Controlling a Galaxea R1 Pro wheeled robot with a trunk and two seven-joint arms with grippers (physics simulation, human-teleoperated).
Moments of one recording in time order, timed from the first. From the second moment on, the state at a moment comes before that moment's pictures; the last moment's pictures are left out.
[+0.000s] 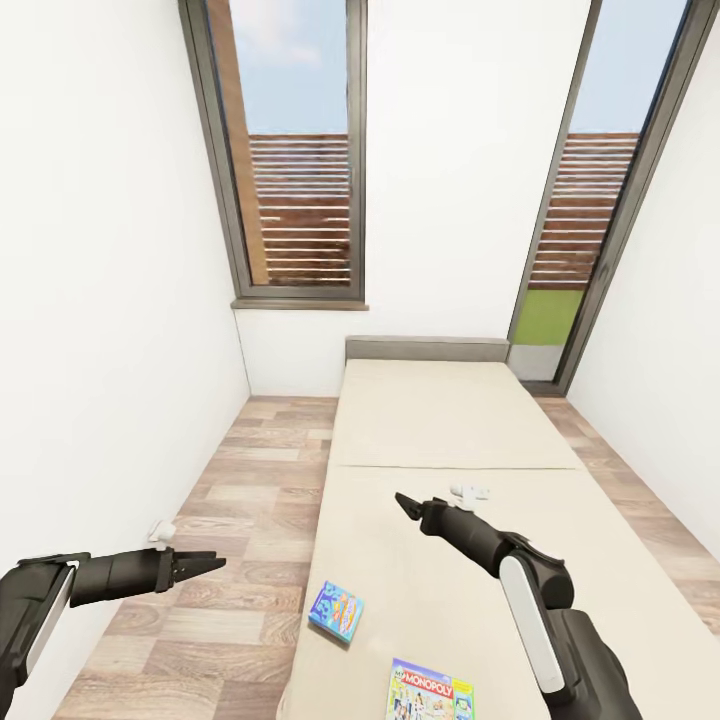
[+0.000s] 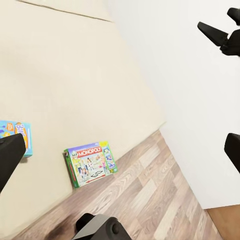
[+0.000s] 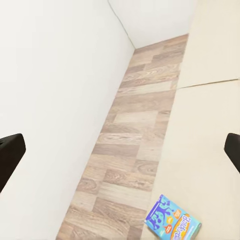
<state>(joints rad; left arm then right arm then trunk) -0.42 0.35 0.22 -1.07 0.00 0.72 -1.43 -0.32 0.07 0.00 -1.49 -0.34 0.65 0.29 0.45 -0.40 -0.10</state>
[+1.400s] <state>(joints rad) -0.42 0.35 0.22 -1.07 0.00 0.72 -1.43 -0.32 0.07 0.01 -1.49 -0.34 0.65 0.29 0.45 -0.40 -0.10</state>
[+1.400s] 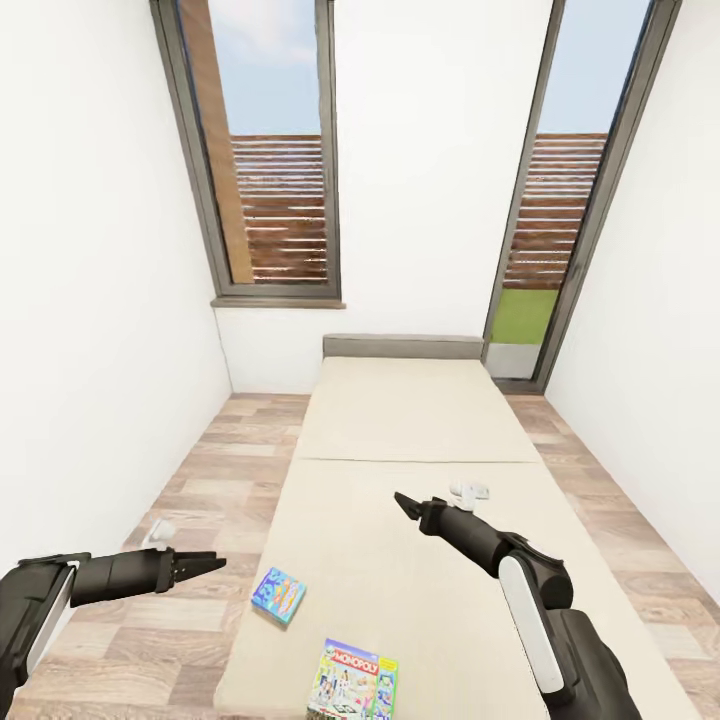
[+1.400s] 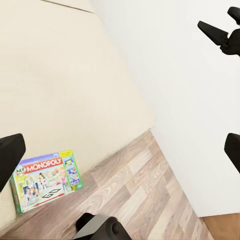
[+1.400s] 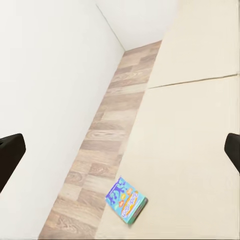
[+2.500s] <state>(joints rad) -0.42 0.33 0.22 -1.07 0.00 0.72 -1.39 -0.32 0.07 0.01 -1.49 -0.34 0.65 0.29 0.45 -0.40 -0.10</state>
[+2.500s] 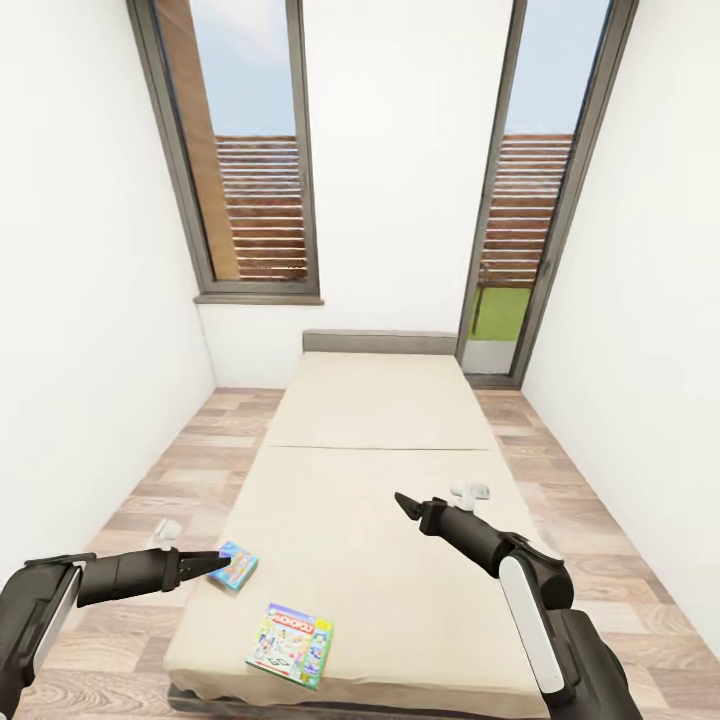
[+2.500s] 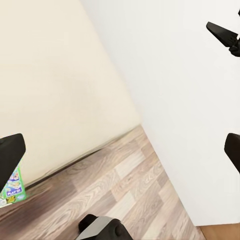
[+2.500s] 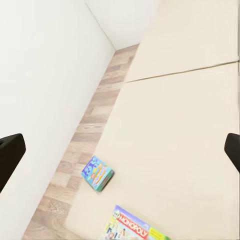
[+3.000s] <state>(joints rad) -0.42 0.33 0.23 -1.07 0.00 0.73 -1.39 -0.32 0.07 0.00 -1.49 -0.34 0.65 0.30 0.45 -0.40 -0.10</state>
